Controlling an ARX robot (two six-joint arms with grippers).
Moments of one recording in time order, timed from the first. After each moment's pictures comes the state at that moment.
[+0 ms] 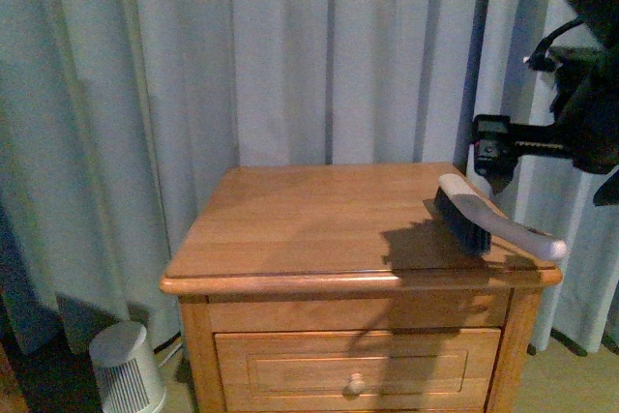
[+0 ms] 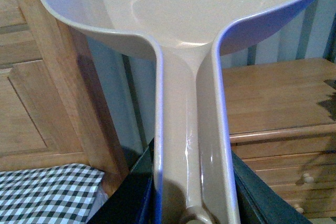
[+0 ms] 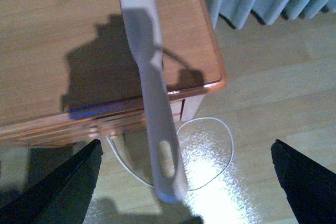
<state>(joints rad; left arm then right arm) 0.27 0.26 0.34 -0.02 0.34 0.14 0.29 1.83 1.45 -0.45 0.24 0.35</state>
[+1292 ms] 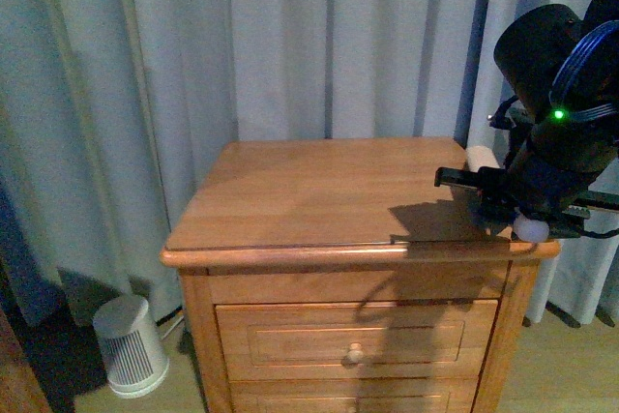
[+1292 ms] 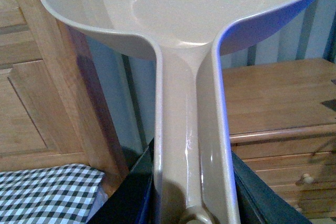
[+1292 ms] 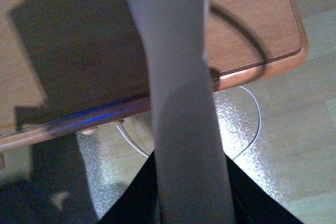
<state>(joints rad) 0.27 0.26 0.34 -0.02 0.34 0.14 0.29 2.06 1.51 -0.38 0.19 0.42</state>
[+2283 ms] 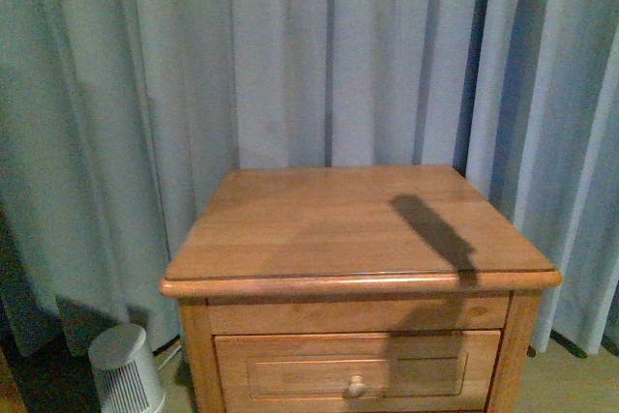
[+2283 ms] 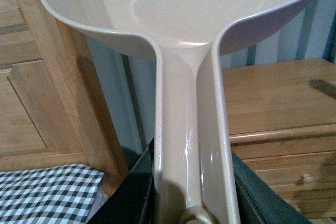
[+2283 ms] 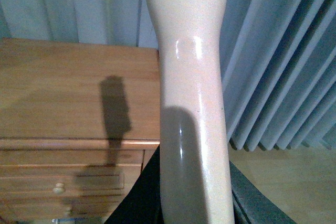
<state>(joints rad) 0.27 0.26 0.34 -0.02 0.34 0.14 0.40 0.86 0.54 0.22 0.43 -0.07</state>
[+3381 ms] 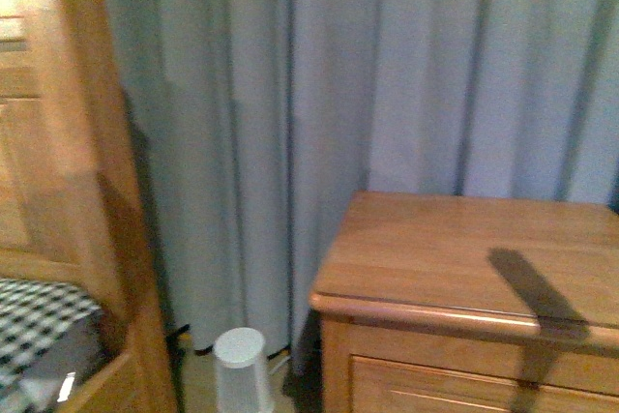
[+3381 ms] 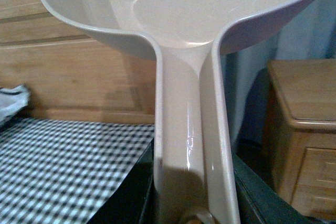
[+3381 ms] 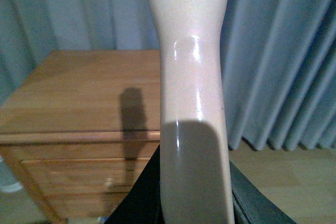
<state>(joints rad) 0.27 0.26 0.33 -0.02 0.34 0.14 0.44 0.50 0.33 0.06 0.58 0.05</state>
